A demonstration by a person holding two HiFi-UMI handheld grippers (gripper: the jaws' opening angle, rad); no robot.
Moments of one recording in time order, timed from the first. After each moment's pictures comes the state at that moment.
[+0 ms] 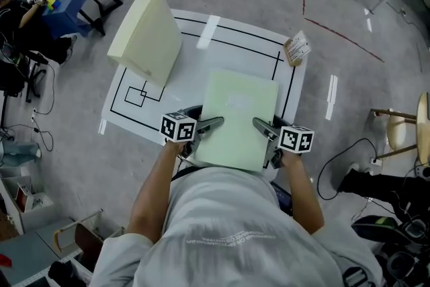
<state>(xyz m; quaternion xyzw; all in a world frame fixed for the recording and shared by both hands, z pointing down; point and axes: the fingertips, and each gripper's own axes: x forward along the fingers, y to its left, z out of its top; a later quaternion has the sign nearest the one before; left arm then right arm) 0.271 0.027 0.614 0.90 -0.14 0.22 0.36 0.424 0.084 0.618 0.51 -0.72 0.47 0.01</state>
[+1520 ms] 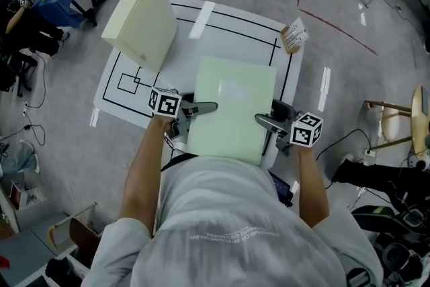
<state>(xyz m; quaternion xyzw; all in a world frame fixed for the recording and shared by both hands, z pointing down) 0.270 0.033 0.597 0.87 0.00 0.15 0.46 0.405 0.105 0.568 0.39 -0.85 0.36 -0.01</state>
